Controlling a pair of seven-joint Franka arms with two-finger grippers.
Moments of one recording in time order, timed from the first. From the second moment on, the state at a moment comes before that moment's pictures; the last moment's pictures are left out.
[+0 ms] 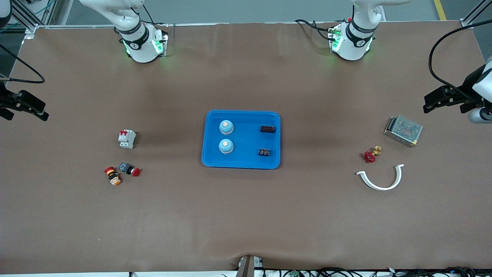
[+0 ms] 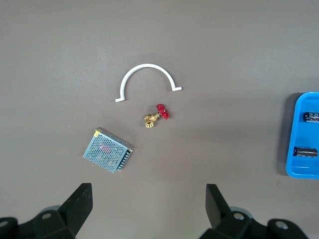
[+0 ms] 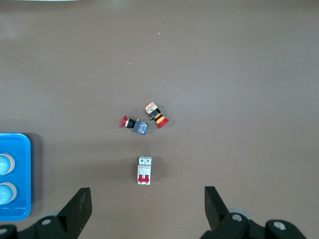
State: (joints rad) left arm 0.00 0.10 -0.04 -1.44 0.03 1.51 -0.01; right arm -0.07 -0.01 -0.01 -1.61 -0.01 1.72 -0.05
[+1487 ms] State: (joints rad) left arm -0.02 0.12 -0.06 -1.61 0.02 1.69 -0.06; right arm 0.05 0.01 -0.01 -1.61 -0.01 1.71 0.06
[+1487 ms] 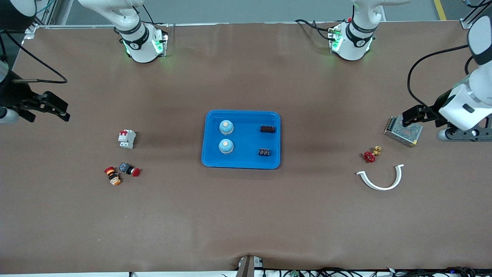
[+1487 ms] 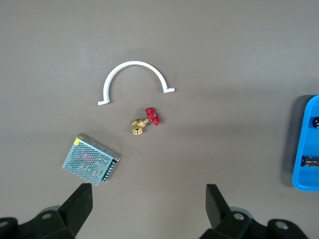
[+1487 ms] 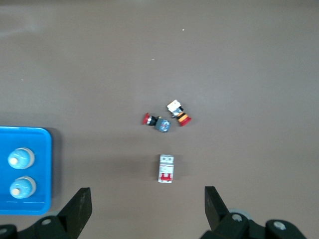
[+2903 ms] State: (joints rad) left arm -0.37 0.26 -0.12 -1.75 -0.04 1.92 -1.31; right arm 0.53 0.32 0.00 -1.62 0.00 1.98 0.71
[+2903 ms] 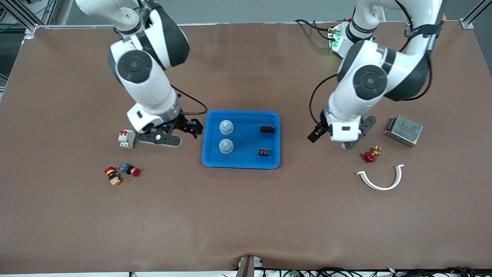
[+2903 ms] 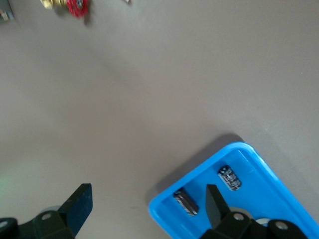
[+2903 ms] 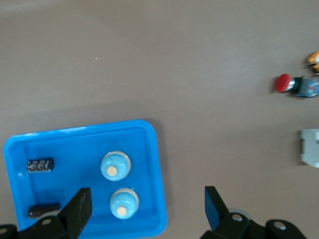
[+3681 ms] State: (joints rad) left arm -0.41 0.26 -0.21 -1.87 -0.05 2.21 -1.88; right arm 0.59 0.56 0.00 -1.62 0.00 2.20 0.75
